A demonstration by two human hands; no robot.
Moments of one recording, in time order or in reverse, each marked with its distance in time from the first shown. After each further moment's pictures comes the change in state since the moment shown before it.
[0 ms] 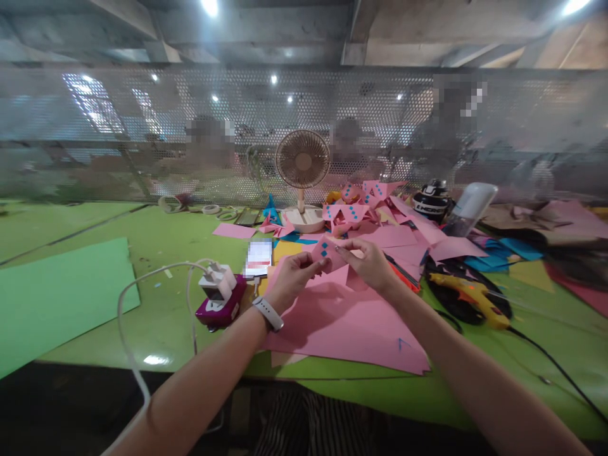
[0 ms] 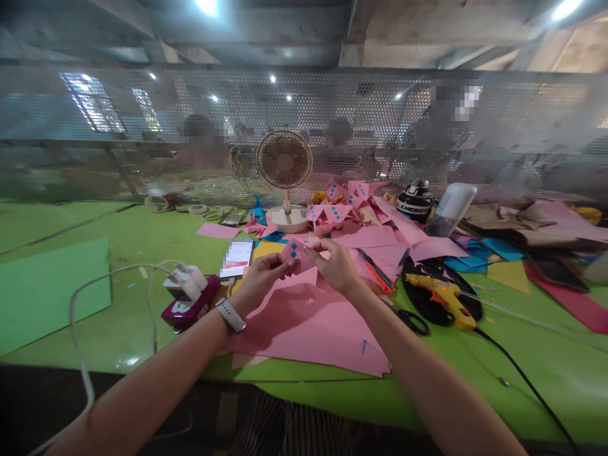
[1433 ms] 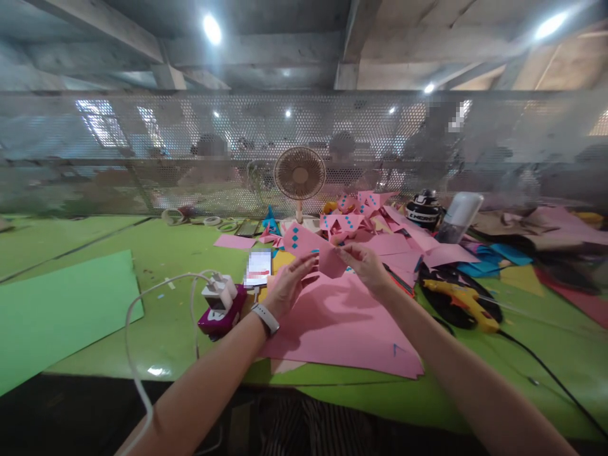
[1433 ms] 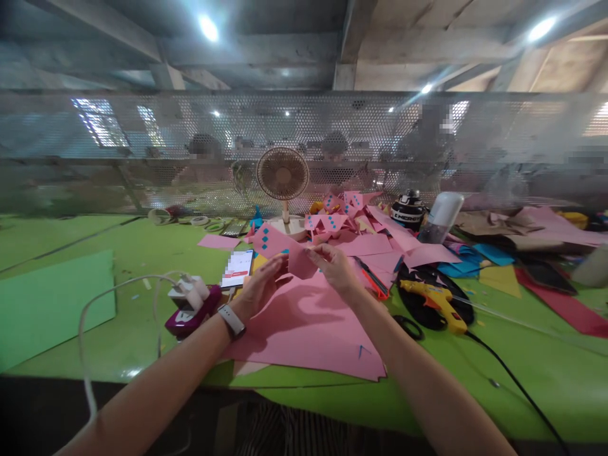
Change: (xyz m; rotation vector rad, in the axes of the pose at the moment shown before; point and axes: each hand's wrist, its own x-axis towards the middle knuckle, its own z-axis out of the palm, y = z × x) left_hand 0.006 -0.011 -0.006 -0.606 -0.024 -0.093; right_hand 0.005 0.010 0.003 0.394 0.025 0.080
